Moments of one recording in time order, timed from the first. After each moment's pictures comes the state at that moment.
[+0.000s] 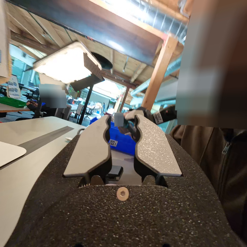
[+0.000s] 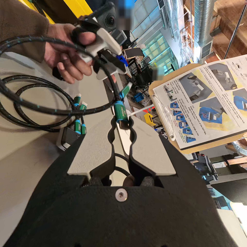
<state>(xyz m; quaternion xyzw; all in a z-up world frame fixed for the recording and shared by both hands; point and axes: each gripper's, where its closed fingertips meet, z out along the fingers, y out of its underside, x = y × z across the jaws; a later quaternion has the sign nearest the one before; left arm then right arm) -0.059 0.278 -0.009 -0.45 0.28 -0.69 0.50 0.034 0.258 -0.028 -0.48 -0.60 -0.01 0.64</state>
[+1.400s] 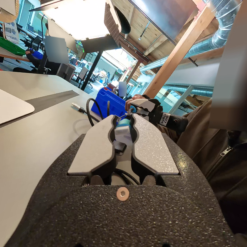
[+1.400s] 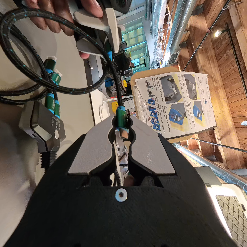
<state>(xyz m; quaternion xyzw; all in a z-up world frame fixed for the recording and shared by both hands) -0.055 0.296 -0.048 -0.57 0.28 -0.67 0.39 0.039 0.279 -0.047 -0.41 -0.61 -0.20 0.65</state>
